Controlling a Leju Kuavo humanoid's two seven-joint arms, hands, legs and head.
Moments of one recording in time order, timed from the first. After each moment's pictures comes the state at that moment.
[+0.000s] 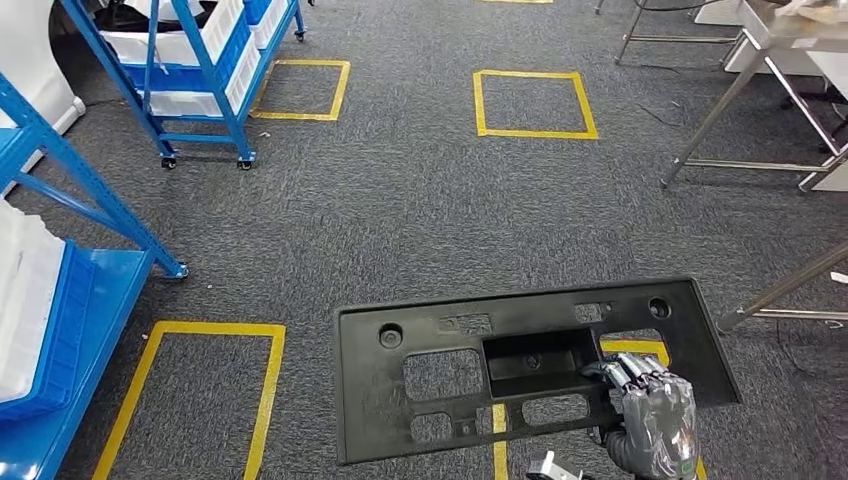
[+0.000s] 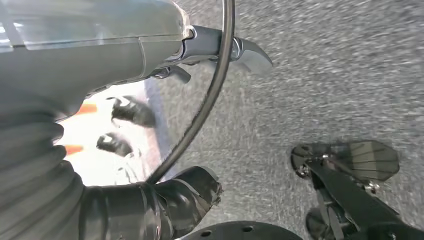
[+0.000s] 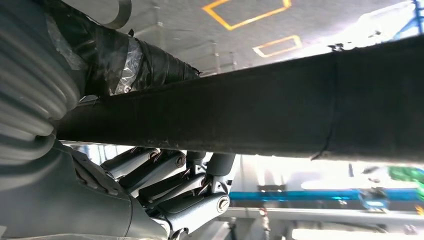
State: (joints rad) left arm -0.02 0.00 -0.33 -0.16 0.13 0.04 0.03; right arm 0.25 -0.32 0.38 -1.89 1.06 -0.64 -0.17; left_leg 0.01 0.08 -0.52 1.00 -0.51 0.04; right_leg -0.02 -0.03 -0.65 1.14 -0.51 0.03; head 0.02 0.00
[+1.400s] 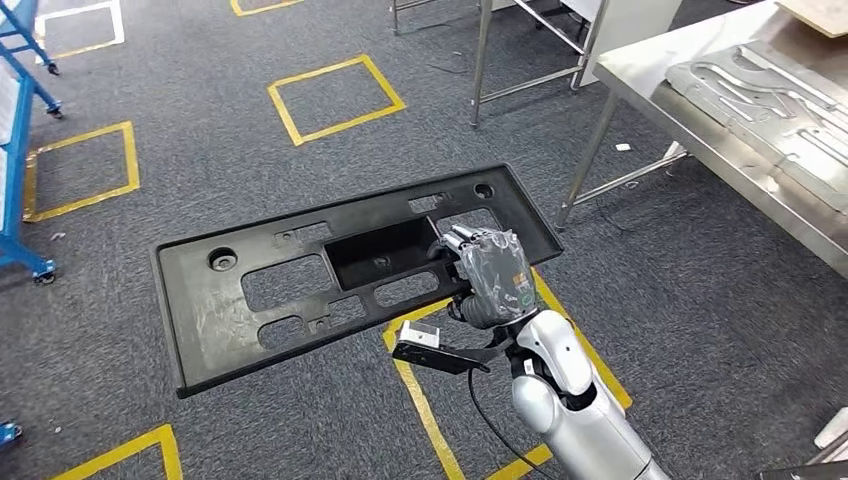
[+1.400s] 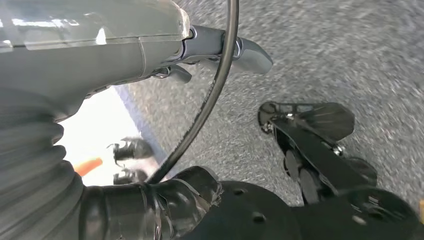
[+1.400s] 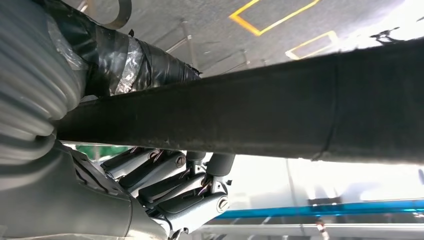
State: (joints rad) left arm -0.02 0.04 -0.24 -0.16 0.24 -0.16 0.01; right arm -0.44 -0.03 0.74 -1.49 0.95 -0.32 -0.12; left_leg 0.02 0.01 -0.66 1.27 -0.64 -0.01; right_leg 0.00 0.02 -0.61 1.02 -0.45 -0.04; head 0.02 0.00
